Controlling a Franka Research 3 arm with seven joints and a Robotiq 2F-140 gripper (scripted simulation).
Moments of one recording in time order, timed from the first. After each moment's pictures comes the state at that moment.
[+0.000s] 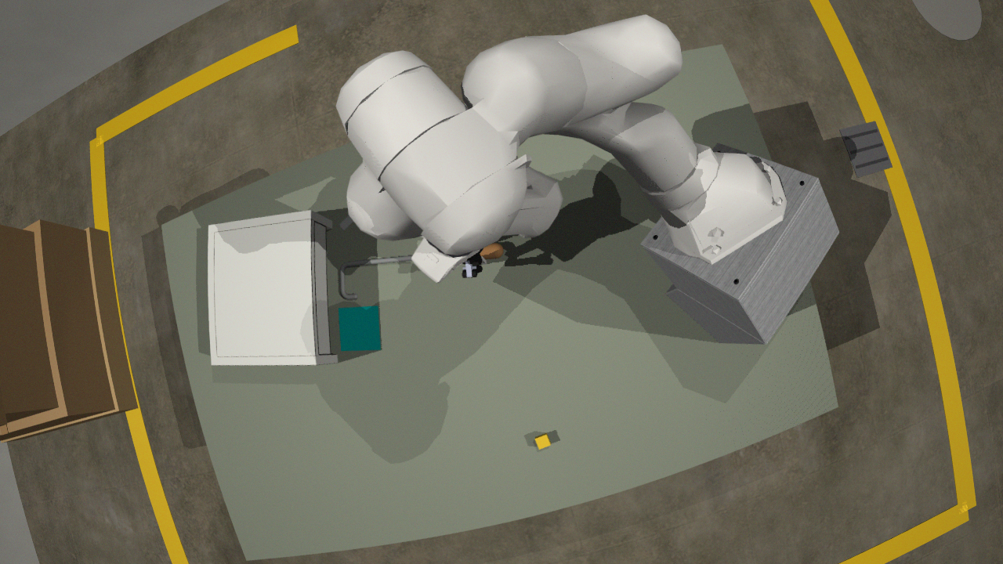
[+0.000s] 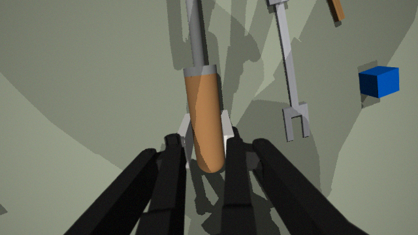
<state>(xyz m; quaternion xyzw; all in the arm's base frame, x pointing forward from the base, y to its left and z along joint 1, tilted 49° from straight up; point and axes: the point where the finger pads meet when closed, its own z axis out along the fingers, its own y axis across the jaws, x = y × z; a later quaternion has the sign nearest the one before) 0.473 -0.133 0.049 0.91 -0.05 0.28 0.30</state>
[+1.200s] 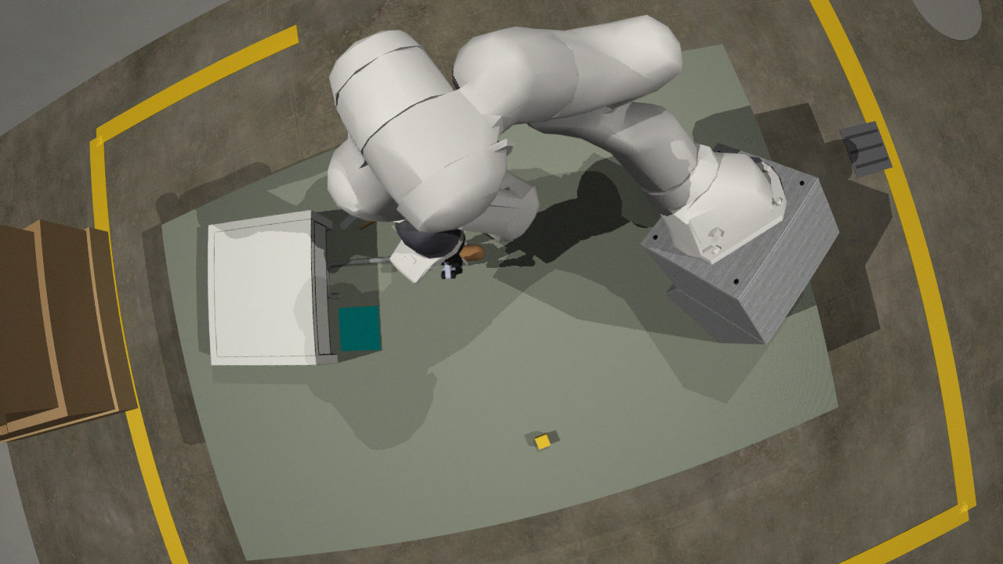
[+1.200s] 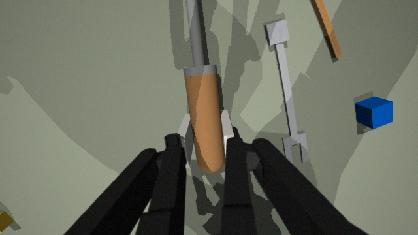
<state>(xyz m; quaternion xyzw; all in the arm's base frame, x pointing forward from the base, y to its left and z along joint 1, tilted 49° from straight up) 0.504 -0.130 0.070 0.91 -0.06 0.29 0.30</state>
